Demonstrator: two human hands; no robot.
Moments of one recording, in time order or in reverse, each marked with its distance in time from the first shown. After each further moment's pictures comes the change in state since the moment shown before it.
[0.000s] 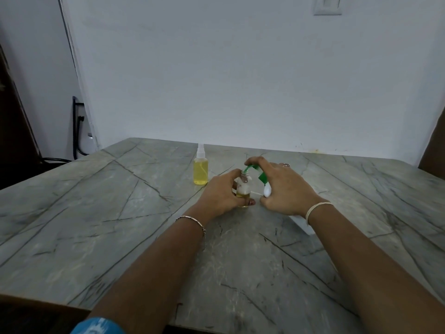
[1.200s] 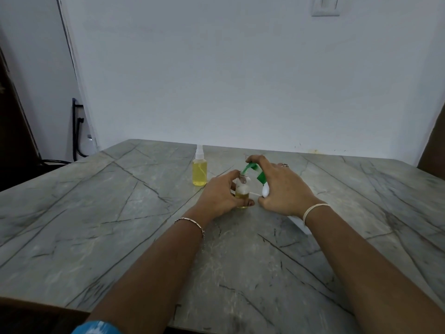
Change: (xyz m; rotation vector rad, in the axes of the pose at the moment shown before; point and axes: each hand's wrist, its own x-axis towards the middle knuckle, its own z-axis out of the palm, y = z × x) left_hand 0.000 -0.002 0.001 -0.054 0.012 0.008; right_hand -0.002 -0.001 -0.002 -0.008 0.058 -0.035
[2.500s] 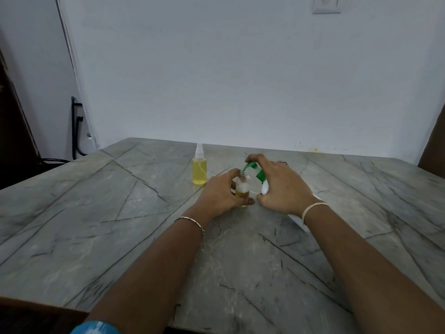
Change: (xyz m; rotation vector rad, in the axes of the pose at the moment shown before) left_hand 0.001 -0.001 0.000 0.031 0.003 -0.007; right_hand 0.004 0.004 0.008 0.024 0.047 0.008
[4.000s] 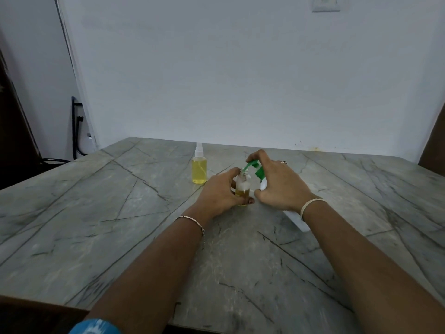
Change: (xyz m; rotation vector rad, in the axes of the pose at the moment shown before) left_hand 0.000 0.001 0.002 0.037 -0.004 0.003; right_hand 0.005 -0.001 0.001 0.092 -0.025 0.020
